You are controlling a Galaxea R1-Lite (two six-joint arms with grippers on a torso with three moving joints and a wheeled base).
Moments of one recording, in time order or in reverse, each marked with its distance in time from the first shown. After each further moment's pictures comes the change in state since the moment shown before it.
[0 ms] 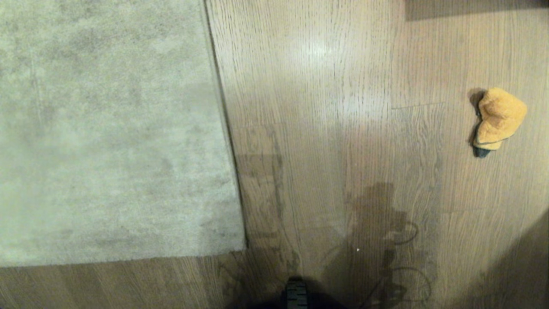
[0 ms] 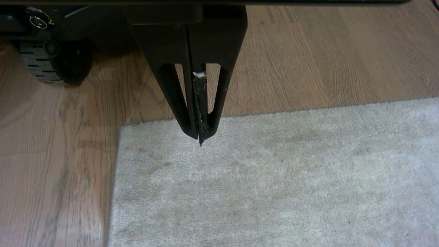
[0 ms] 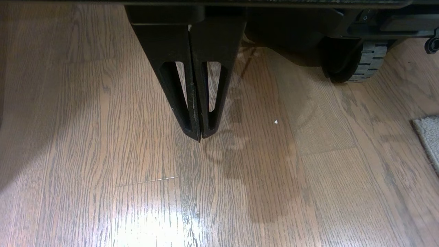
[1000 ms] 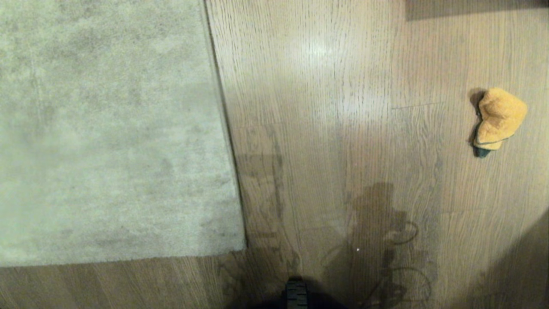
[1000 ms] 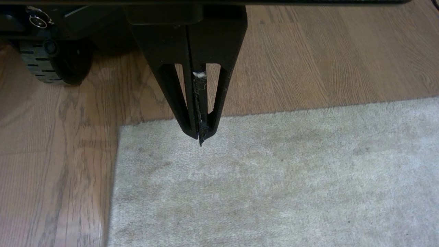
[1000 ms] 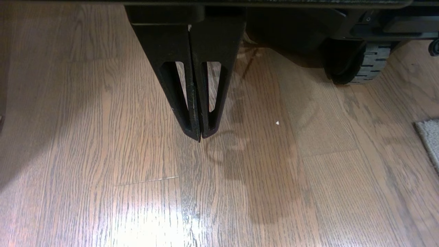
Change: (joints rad) left arm 0.000 0.000 0.000 -0.001 0.000 0.000; right arm 0.000 0.000 0.000 0.000 0.001 -0.015
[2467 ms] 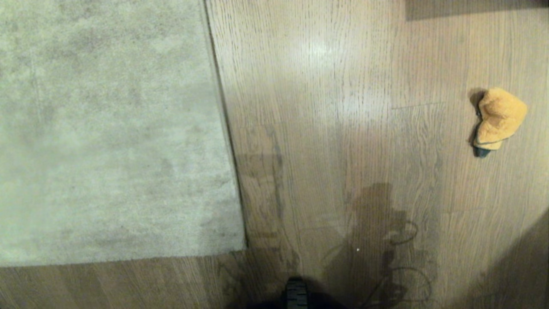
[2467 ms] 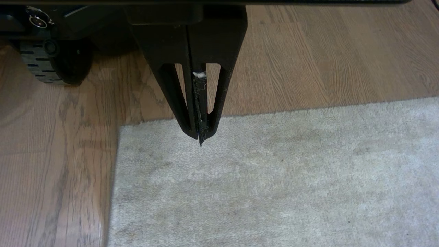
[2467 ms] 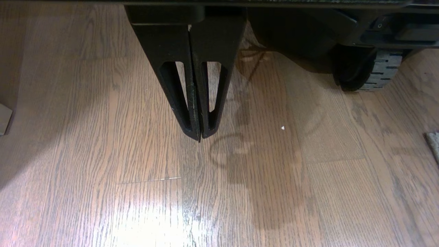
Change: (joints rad) left arm 0.000 0.000 0.000 0.000 0.000 0.000; right arm 0.000 0.000 0.000 0.010 0.003 -0.059
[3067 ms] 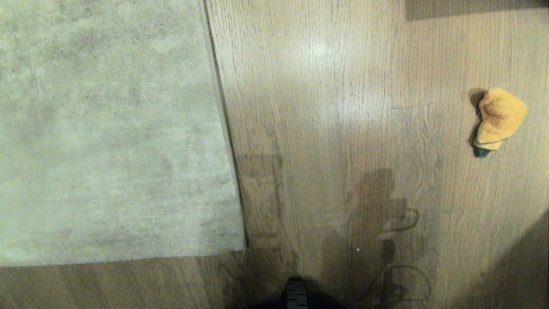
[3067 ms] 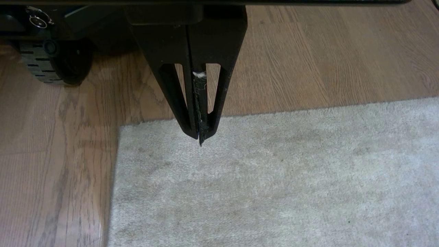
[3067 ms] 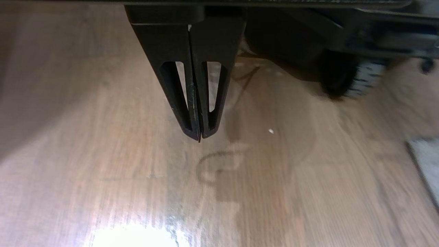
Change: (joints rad) left arm 0.000 0.000 0.000 0.000 0.000 0.000; right arm 0.012 0.260 -0.072 -0.115 0.052 0.022
